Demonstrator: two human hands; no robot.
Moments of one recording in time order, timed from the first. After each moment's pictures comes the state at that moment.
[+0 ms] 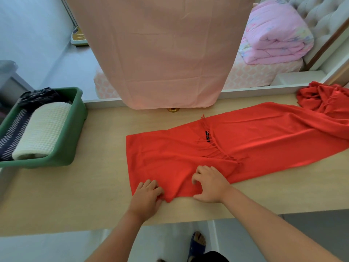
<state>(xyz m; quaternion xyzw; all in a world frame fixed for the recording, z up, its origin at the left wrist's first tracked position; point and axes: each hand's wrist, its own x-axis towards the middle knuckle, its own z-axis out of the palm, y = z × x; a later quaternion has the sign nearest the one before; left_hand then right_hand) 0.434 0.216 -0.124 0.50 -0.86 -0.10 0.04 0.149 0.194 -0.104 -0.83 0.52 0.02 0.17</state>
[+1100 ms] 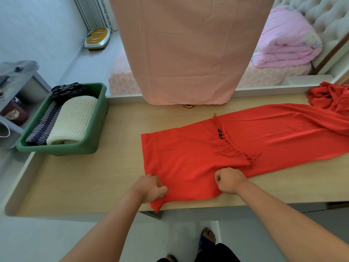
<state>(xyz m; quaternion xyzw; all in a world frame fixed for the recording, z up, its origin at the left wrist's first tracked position) 0.493 0.212 -0.071 0.56 -0.75 -0.32 -0.15 0.174 0.217 -0.086 -0.70 0.65 0.13 0.27</state>
